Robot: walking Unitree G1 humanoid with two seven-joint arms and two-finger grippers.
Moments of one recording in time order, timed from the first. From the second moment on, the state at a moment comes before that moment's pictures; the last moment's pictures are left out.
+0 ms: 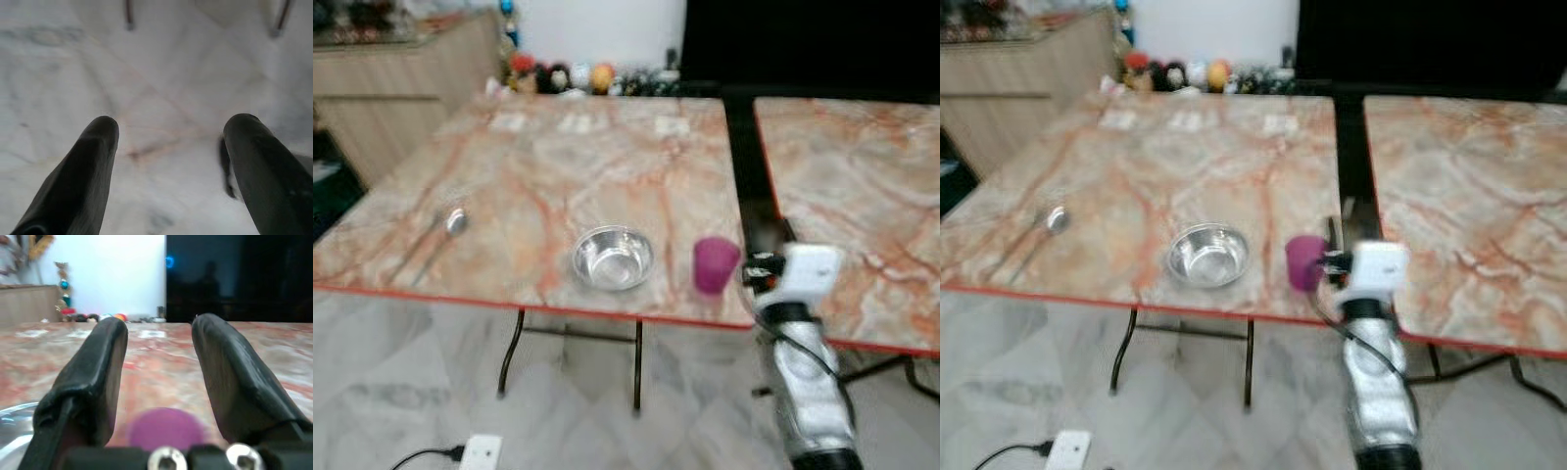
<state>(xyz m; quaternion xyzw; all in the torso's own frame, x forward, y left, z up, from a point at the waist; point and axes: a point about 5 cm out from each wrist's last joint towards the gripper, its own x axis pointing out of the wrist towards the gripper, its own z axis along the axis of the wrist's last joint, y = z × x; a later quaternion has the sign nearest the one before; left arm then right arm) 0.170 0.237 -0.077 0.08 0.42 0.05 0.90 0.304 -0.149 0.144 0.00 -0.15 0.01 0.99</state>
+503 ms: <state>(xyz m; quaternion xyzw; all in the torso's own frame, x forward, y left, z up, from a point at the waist) 0.167 0.241 -0.077 0.08 0.43 0.06 0.90 0.307 -0.144 0.144 0.01 -0.15 0.01 0.99</state>
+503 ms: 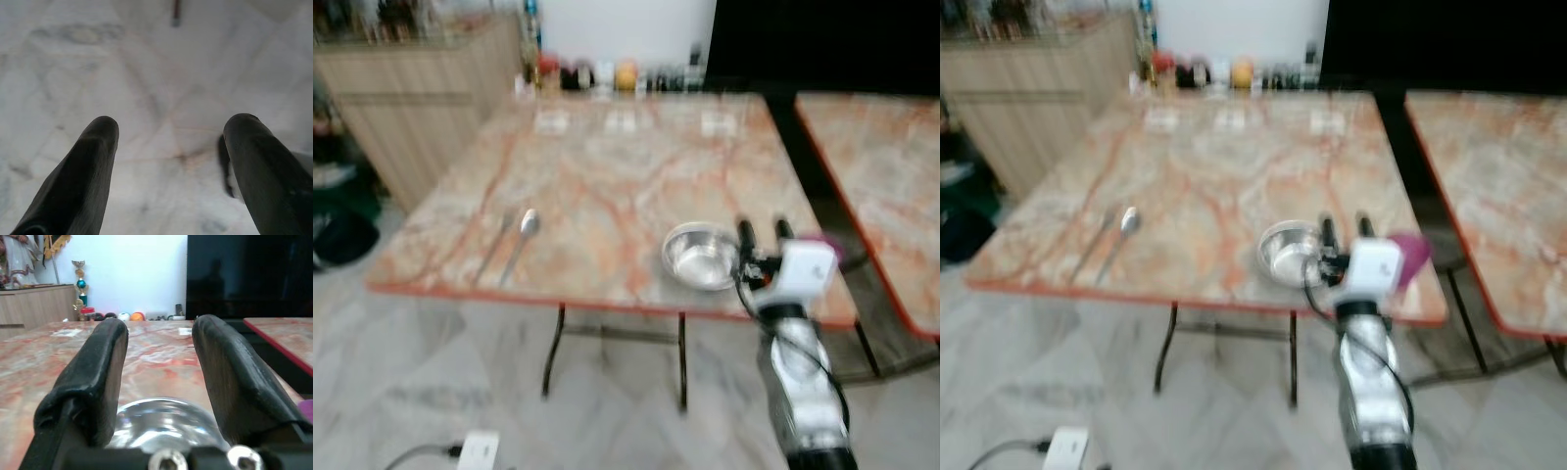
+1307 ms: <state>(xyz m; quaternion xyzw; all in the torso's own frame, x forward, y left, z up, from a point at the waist) 0.169 0.232 -0.078 0.08 0.42 0.05 0.90 0.304 -0.156 0.134 0.02 -0.13 -0.02 0.99</state>
